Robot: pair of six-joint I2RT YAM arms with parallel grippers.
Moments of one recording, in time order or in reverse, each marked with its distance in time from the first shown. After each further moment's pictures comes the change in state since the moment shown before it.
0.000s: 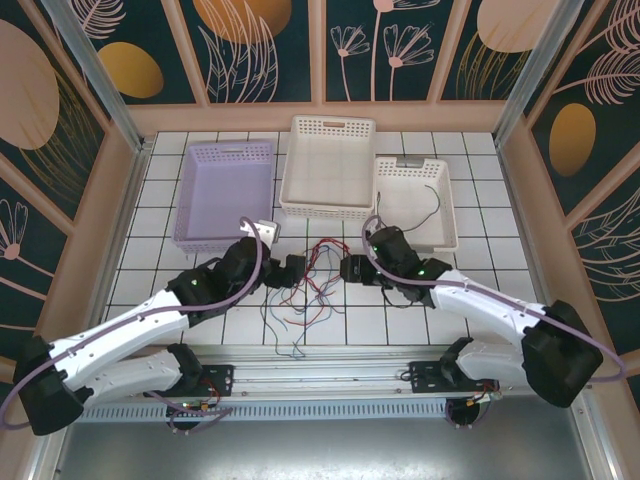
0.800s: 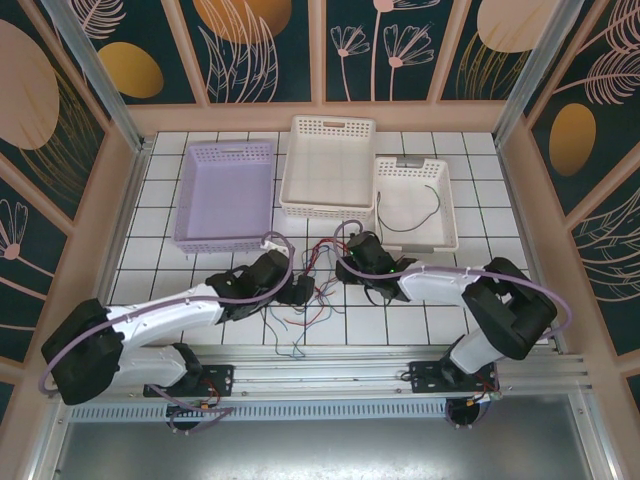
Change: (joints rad) left arm 0.000 0.243 -0.137 0.169 0.103 -0.108; right arm 0.037 0.315 0.018 0.249 0.168 0.023
